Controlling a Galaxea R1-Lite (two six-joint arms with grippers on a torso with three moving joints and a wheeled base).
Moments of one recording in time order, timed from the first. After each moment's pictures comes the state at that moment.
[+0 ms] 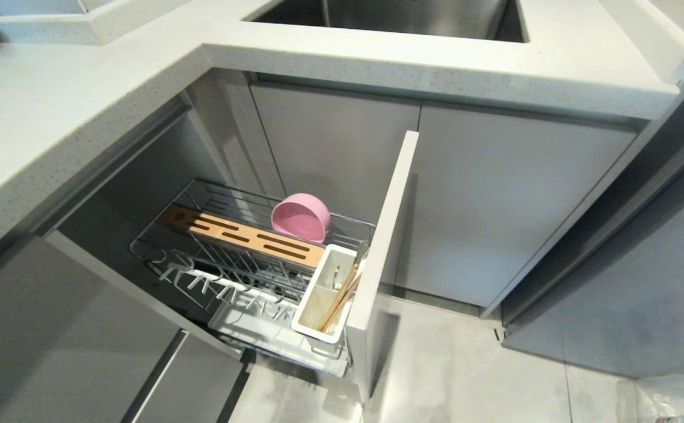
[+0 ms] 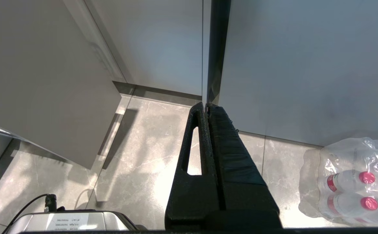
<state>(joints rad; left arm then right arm) 0.82 1.22 -1.61 0.26 -0.10 0.08 0.00 0.00 0.00 0.00 -0.02 0.05</state>
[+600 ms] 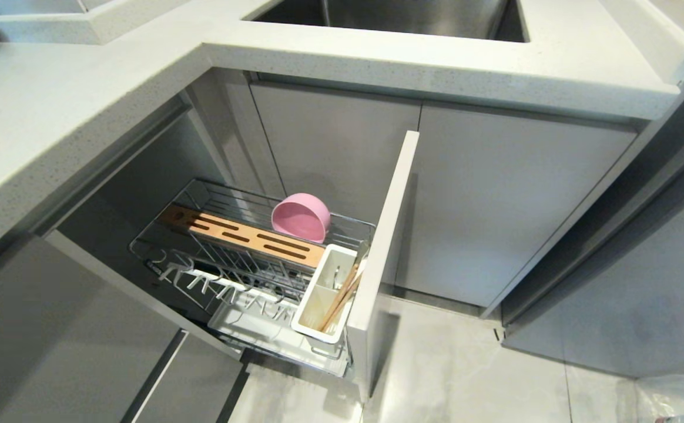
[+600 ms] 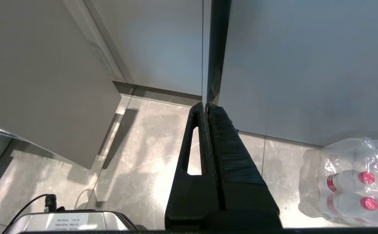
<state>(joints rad) 0.88 1.46 -1.84 0.57 -0.29 0.25 0.00 0.00 0.00 0.00 -0.02 0.05</state>
